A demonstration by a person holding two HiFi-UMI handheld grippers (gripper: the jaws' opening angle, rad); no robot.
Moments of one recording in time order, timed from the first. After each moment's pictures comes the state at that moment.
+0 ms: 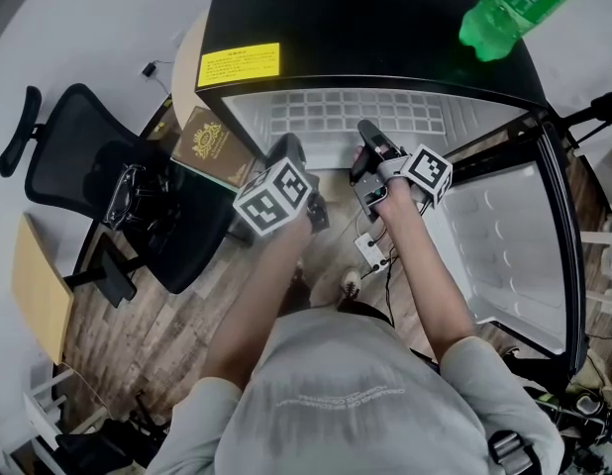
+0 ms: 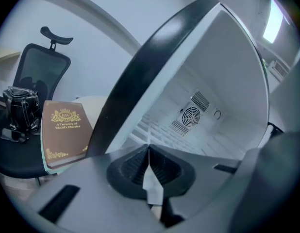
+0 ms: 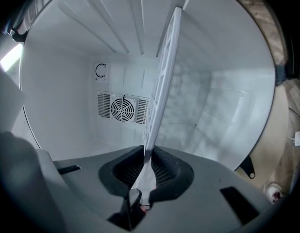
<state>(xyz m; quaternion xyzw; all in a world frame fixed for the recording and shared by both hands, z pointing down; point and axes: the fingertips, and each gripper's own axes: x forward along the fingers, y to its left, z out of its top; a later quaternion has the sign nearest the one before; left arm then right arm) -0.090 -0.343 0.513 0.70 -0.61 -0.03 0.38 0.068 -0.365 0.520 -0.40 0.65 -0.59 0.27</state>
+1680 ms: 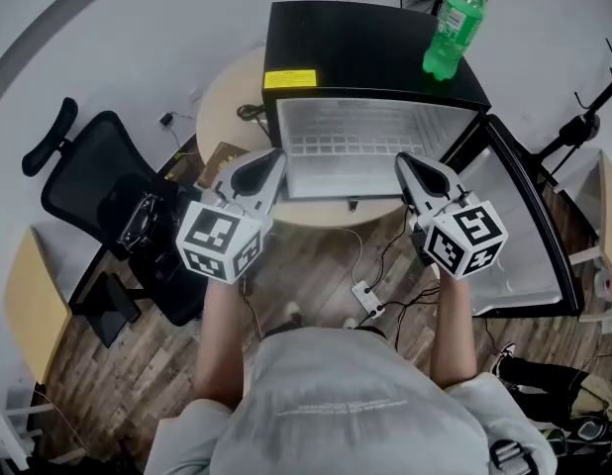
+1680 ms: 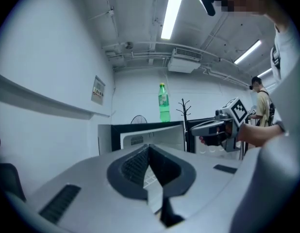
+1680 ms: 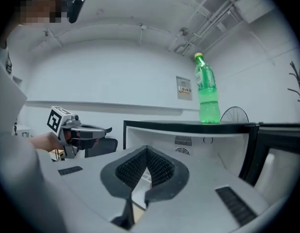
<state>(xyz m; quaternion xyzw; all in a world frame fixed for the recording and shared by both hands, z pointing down) -0.124 -0.214 0.285 0.91 -0.41 0.05 -0.03 0.052 -0.203 0.280 -0.47 0.88 -0.01 -0.06</state>
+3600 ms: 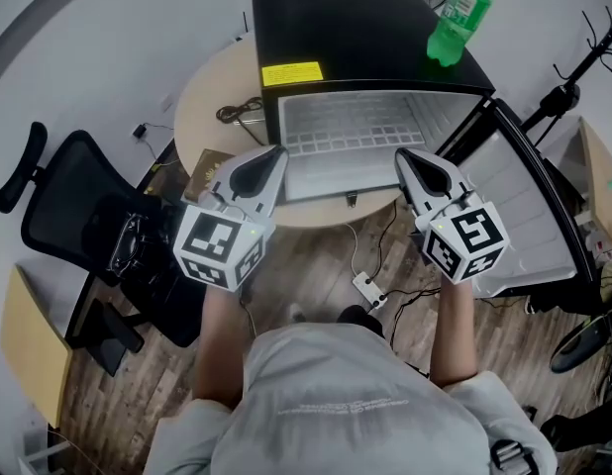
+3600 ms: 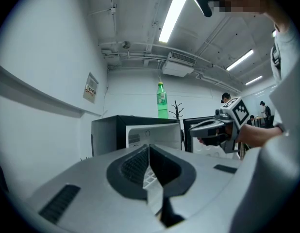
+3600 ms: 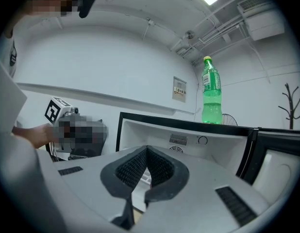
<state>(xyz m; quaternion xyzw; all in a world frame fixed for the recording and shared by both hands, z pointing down) -0.134 -0.241 0.301 0.93 -0.36 0.04 -0.03 0.027 -0.212 0.294 -0.53 0.84 0.03 -0.10</state>
